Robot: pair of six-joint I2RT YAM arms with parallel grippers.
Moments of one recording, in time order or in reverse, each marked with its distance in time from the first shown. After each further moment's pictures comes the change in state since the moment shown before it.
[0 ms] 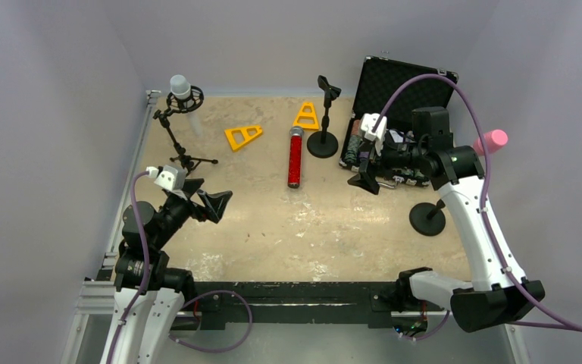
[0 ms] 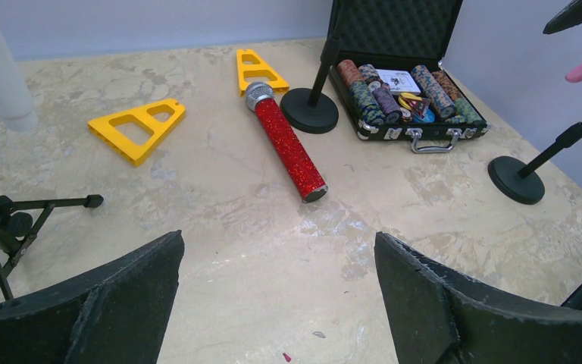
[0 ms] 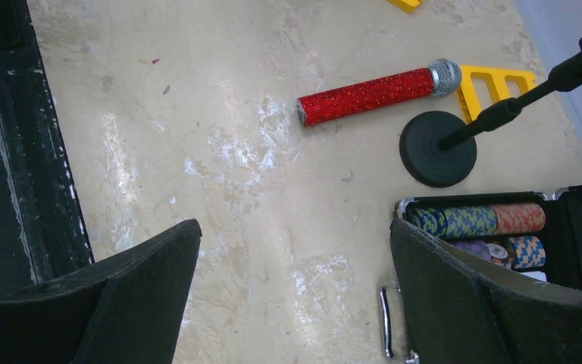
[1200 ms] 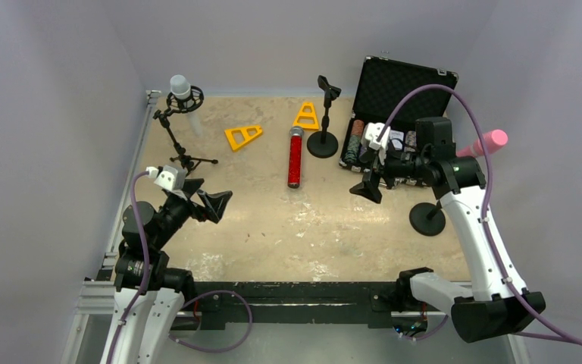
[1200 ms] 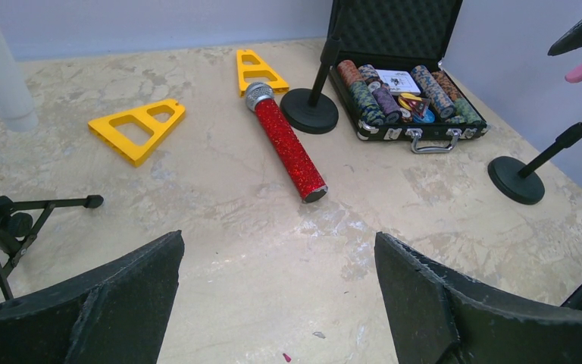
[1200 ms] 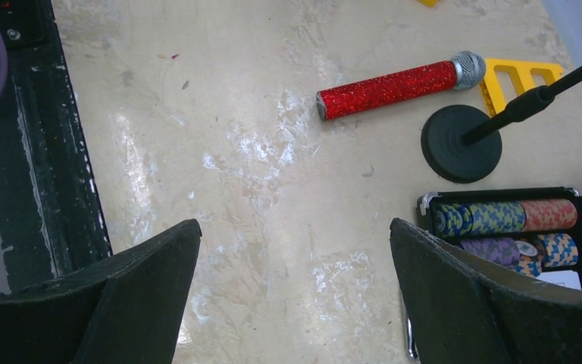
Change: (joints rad) left arm 0.000 -0.001 0.000 0.000 0.000 0.000; right arm -0.027 -0.071 -0.092 -0.001 -0.049 -0.007
